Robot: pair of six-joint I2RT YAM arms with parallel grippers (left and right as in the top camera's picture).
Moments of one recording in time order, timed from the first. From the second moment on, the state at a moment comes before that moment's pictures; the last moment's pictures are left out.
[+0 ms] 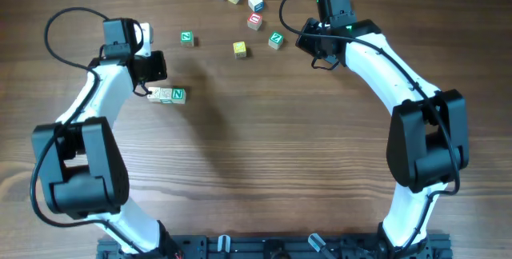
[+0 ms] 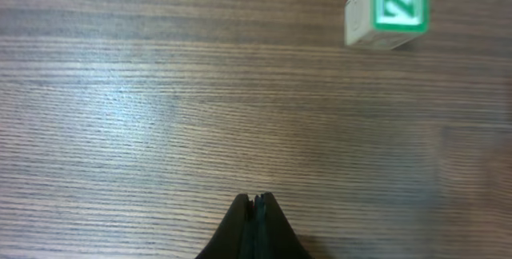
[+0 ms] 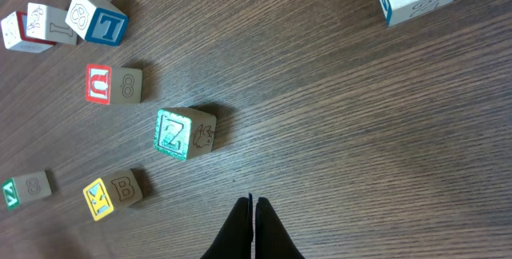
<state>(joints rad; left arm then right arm) 0.11 1.86 1.20 -0.40 0.07 -0.02 0.29 2.03 1.54 -0.52 -0.08 0.74</state>
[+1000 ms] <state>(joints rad) 0.12 1.95 1.20 -0.45 0.04 -0.02 0.29 2.03 1.54 -0.52 -0.08 0.74</state>
